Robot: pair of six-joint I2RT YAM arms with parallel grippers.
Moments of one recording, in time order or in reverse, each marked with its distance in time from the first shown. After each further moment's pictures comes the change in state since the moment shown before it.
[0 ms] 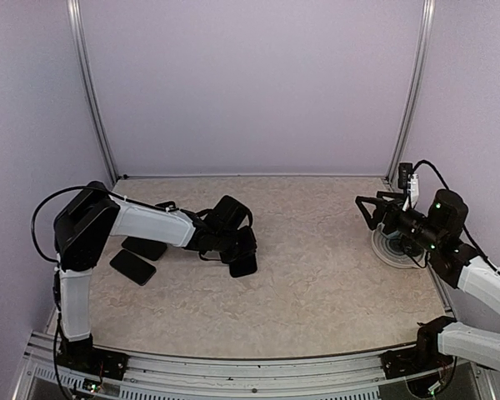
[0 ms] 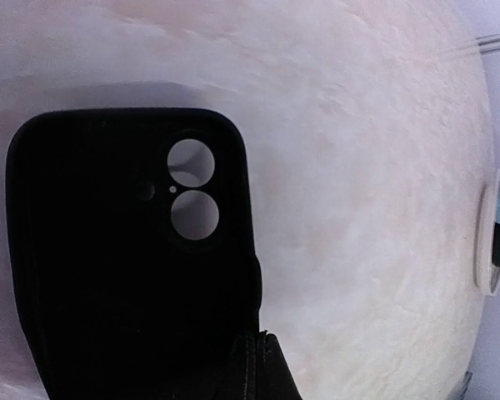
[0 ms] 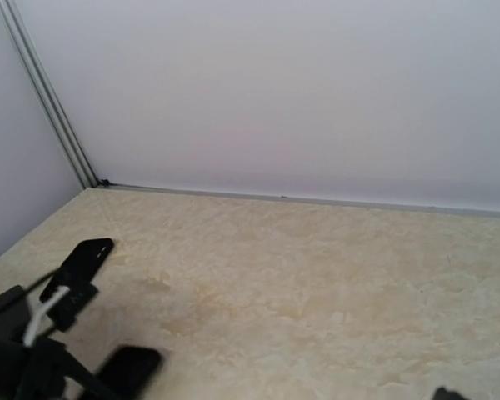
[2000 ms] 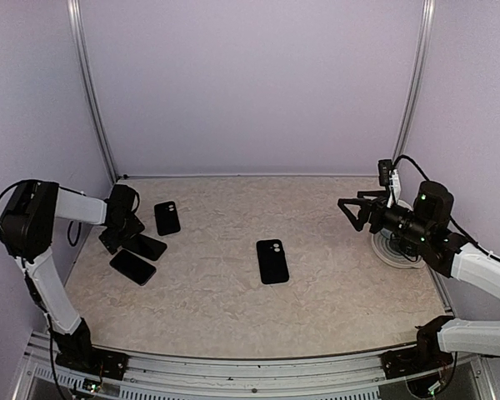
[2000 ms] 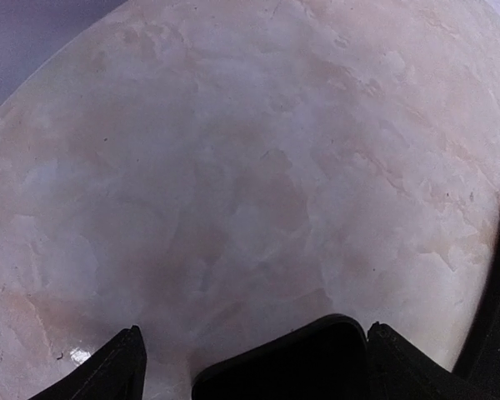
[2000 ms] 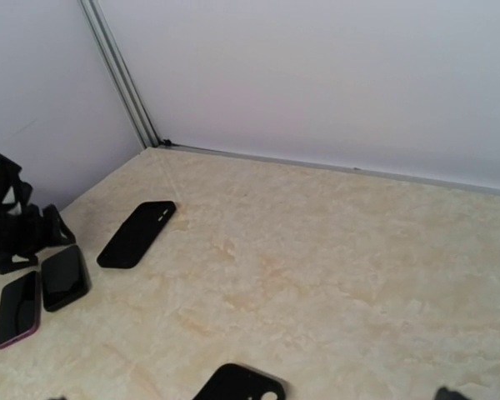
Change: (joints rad) left arm 0.707 -0.245 -0.316 -0.137 -0.359 0.121; right arm 0.097 0.120 0.072 0.000 -0.059 -0.008
